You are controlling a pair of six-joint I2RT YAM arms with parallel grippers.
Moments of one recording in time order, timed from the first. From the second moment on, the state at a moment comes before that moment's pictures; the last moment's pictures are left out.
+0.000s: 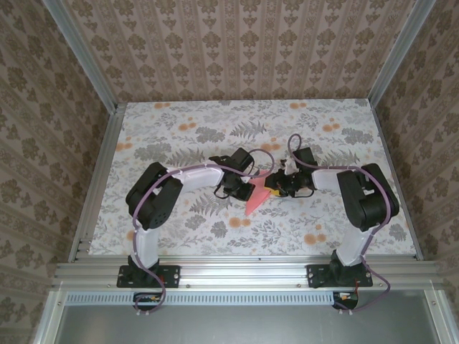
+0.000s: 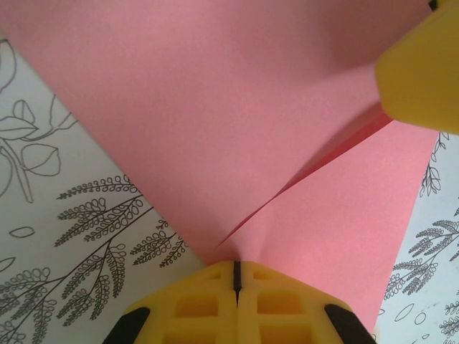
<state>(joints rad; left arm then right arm) -0.84 1.97 1.29 -0.55 0.25 -0.24 0.23 1.79 0.81 -0.06 -0.74 0.69</state>
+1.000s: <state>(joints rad) -1.00 1.78 1.28 -0.62 0.08 -0.28 0.28 1.59 0.69 -0.04 -0.66 0.80</state>
